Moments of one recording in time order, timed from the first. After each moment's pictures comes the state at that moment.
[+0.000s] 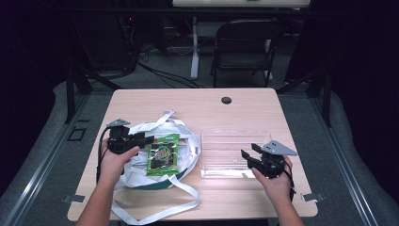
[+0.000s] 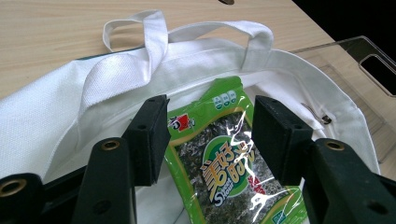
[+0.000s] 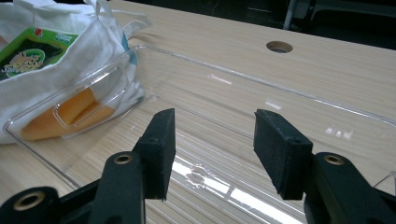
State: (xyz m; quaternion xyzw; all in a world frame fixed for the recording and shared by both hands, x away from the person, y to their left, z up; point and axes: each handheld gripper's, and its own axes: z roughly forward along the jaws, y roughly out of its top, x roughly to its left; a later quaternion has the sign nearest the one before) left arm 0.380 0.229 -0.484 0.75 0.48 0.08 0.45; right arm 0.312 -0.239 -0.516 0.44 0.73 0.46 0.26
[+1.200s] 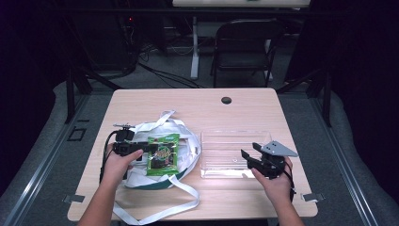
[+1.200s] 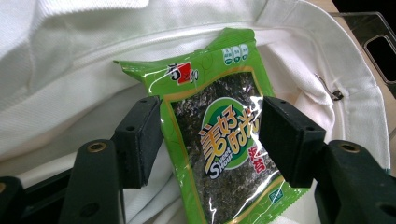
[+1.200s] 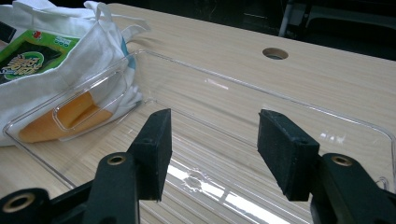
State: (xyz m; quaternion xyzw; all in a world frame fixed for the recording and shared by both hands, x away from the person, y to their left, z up) left arm 0.389 0.224 -0.511 0.74 0.53 -0.02 0.41; right arm 0.310 -0.238 -0.512 0.43 0.73 0.46 0.27
